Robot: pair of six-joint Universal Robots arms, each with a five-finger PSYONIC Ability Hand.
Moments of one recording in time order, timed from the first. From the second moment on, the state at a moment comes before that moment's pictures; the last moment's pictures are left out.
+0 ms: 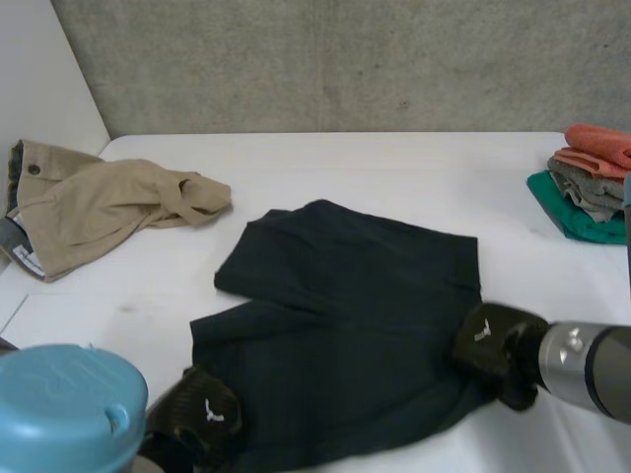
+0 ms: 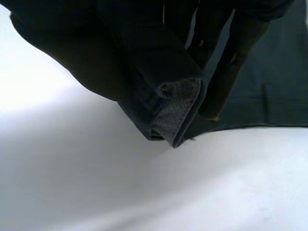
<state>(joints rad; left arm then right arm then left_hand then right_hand) 3.89 -1.70 -1.89 2.85 -1.81 3.75 1.88 -1.34 1.65 0.61 1.33 2.13 1.15 1.20 1.20 1.20 1.01 1.09 1.17 1.19 1.20 0.99</state>
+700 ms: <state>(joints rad) 4.06 -2.41 -1.15 3.80 -1.72 4.19 1.88 -1.00 1.39 -0.03 1.45 2.34 1.17 1.20 1.20 1.20 1.01 1.09 1.17 1.19 1.20 1.00</state>
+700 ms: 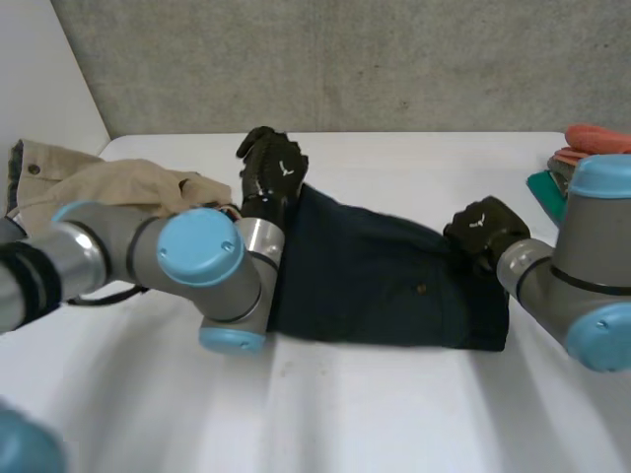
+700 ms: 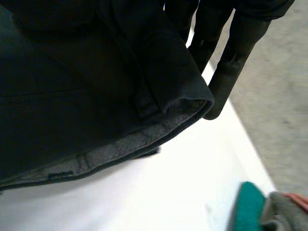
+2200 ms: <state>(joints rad) 4.06 -1.91 -1.66 3.67 -1.71 3.66 1.70 -1.22 1.59 -0.13 1.39 2.34 0.20 0.21 0.22 0.21 0.05 1.11 1.16 1.16 1.20 0.96</state>
